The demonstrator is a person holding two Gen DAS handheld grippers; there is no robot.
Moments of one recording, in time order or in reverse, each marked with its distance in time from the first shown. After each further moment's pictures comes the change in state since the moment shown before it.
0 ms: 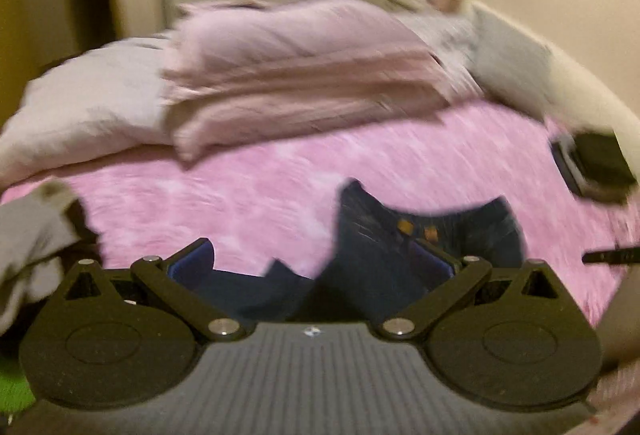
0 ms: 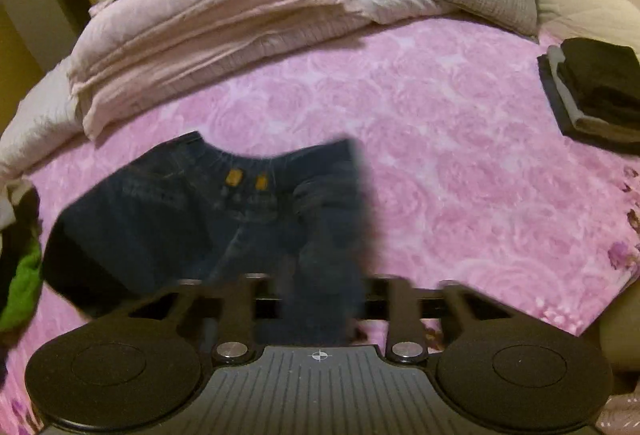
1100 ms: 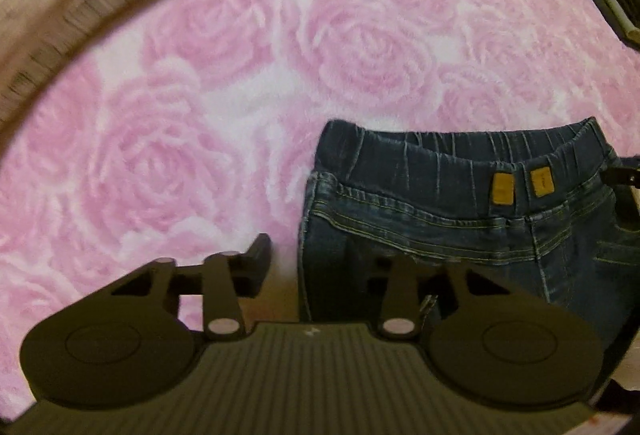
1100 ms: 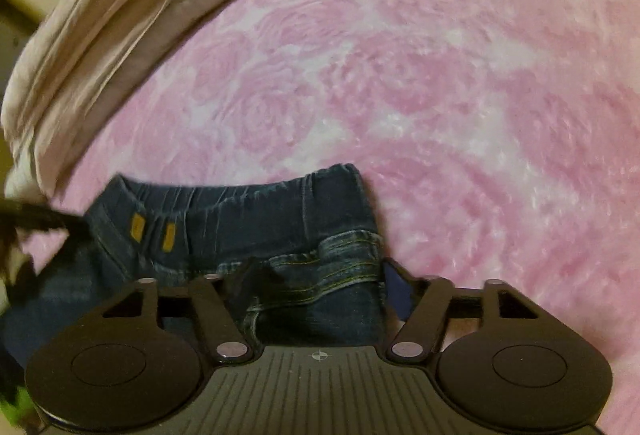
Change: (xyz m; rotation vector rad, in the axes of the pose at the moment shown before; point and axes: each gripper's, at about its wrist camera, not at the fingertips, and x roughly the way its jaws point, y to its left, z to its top) left arm 0.440 -0.013 0.058 0.320 0.612 -0.237; right arm 0.249 -0.135 0.019 0.276 0.130 0.215
